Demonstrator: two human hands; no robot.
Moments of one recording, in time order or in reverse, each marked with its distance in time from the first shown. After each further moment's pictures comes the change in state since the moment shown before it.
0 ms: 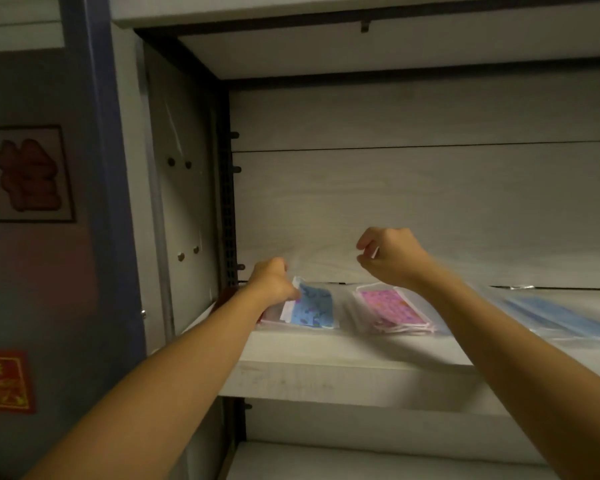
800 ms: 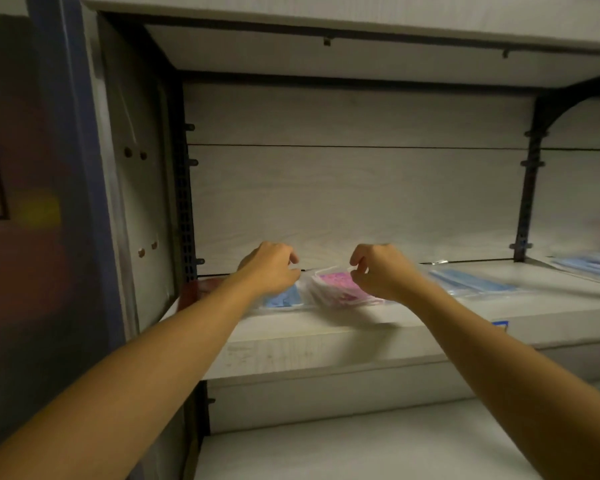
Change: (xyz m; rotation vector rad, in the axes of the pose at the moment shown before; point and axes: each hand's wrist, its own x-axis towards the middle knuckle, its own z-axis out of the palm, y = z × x) left_hand -0.028 0.030 -0.008 0.196 -0.059 0.501; right_hand -0.072 -0.014 -0.016 -0.193 -0.096 0.265
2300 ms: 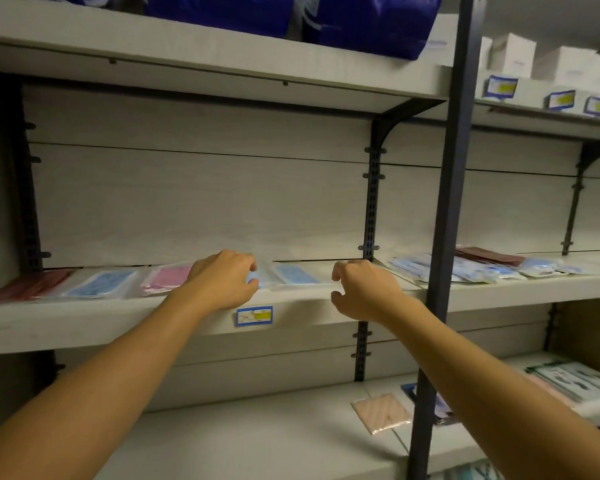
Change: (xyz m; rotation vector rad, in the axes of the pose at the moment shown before) left_hand -0.051 0.311 0.071 0.282 0.040 0.053; right_hand -0.162 0.267 -0.142 -0.229 -0.078 0.006
